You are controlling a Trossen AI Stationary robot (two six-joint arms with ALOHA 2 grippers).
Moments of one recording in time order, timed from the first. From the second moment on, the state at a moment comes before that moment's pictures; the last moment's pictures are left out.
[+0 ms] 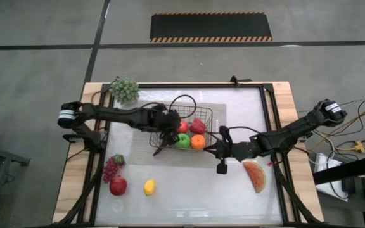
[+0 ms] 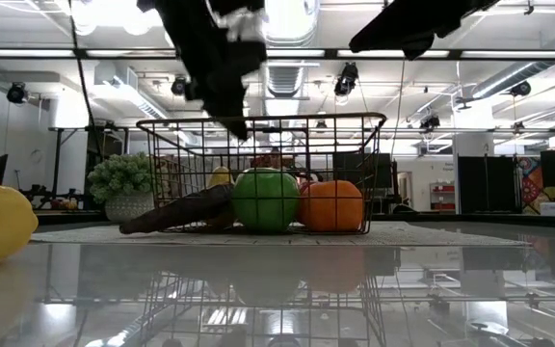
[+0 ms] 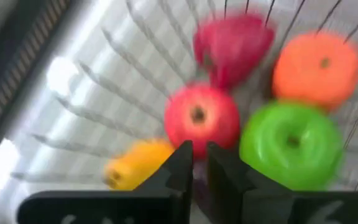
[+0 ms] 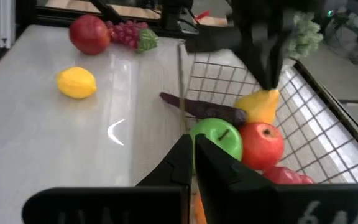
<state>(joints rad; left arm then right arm) 0.03 1.59 1.24 -0.64 -0.40 -0.25 0.37 1.30 0.81 0.01 0.46 0.08</state>
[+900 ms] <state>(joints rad) -0.08 0.98 0.48 0.64 -0.48 0.60 -0.13 1.88 1.64 -0.57 -0.11 -0.33</state>
